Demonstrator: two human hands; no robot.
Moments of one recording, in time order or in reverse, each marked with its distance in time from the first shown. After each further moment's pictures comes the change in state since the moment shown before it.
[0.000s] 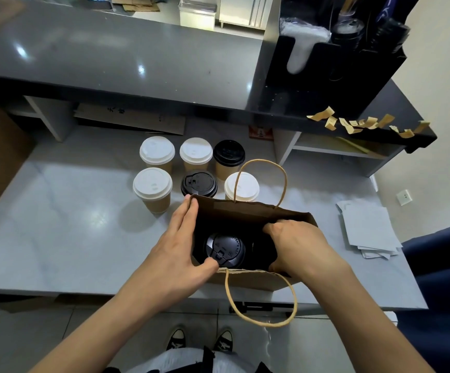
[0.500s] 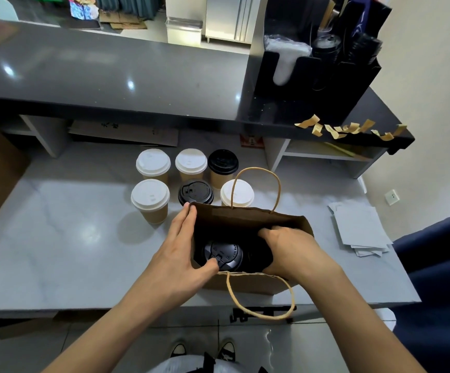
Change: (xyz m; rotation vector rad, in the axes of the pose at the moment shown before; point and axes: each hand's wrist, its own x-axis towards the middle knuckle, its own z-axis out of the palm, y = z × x) left_hand 0.000 -0.005 -0.004 -0.031 0.020 0.048; right_hand -0.006 -0.005 0.009 0.133 0.030 -0.005
